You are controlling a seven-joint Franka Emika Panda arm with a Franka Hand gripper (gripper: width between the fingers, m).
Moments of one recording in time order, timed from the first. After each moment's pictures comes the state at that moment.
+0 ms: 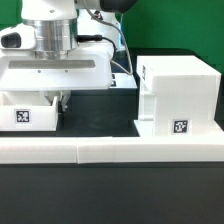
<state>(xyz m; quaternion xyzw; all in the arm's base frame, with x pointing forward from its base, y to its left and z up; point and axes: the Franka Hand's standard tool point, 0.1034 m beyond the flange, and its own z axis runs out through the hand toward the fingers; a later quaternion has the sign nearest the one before) 0.509 -0.095 0.006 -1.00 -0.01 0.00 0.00</state>
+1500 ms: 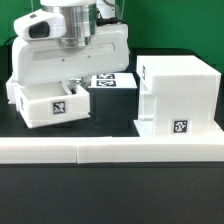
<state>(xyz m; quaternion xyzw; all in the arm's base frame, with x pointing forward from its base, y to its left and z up) 0.509 -0.055 0.022 -0.97 -0.24 0.01 0.01</state>
